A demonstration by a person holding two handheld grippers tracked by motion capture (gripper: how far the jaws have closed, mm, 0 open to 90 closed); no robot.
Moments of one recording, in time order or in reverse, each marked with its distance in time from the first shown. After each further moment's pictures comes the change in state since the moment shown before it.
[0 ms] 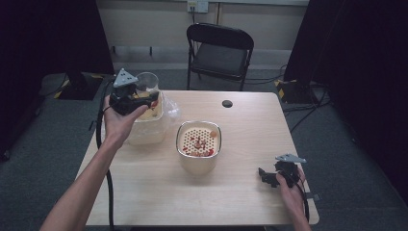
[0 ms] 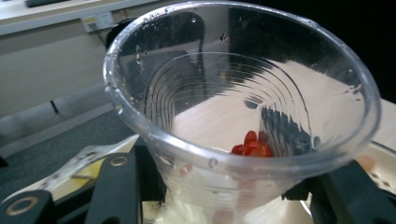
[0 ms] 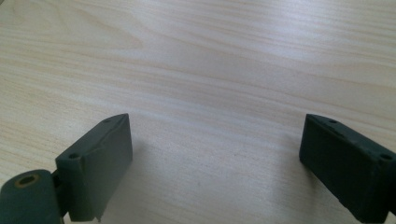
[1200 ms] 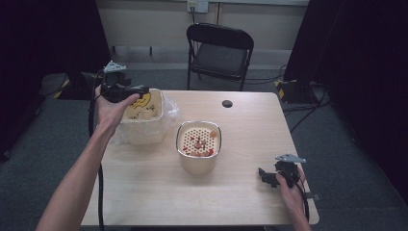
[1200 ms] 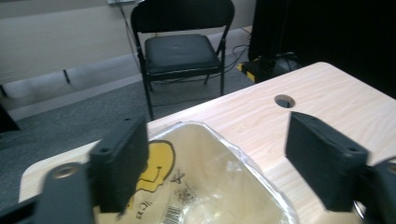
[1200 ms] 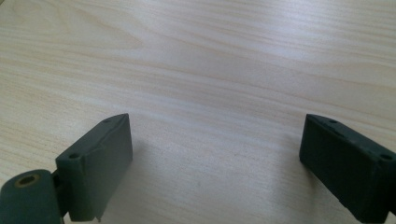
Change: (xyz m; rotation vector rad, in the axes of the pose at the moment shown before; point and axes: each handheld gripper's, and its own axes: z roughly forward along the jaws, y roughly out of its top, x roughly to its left) left arm 0.039 -0.003 0.017 0.074 0.040 -0.078; right arm 0.000 0.000 0.000 0.000 0.001 0.000
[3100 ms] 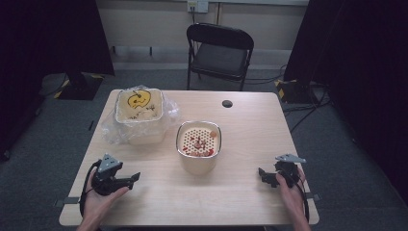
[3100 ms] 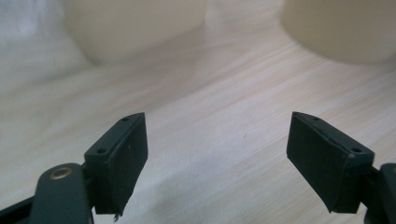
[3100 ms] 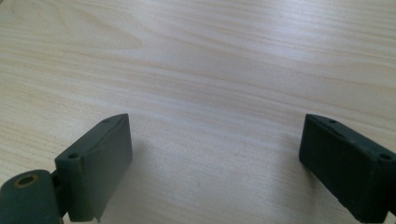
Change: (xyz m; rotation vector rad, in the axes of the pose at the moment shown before) left arm -0.060 -0.235 -0.061 0.222 -0.023 -0.037; right arm 0.000 0.000 0.000 0.000 -0.003 0.000
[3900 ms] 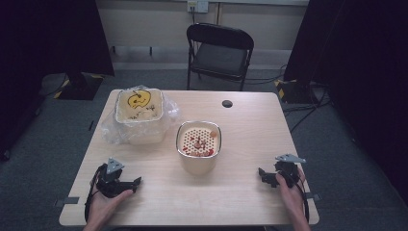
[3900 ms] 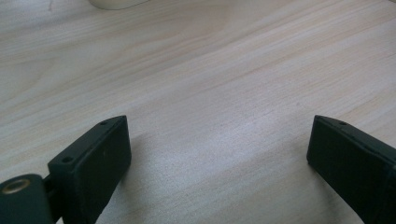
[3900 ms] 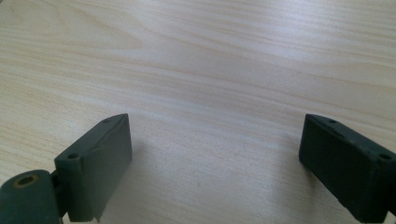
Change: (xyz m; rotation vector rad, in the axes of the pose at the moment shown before) left arm 0.006 -0.019 0.027 0.060 0.059 -0.030; right arm 0.000 0.000 0.000 0.000 -0.001 0.000
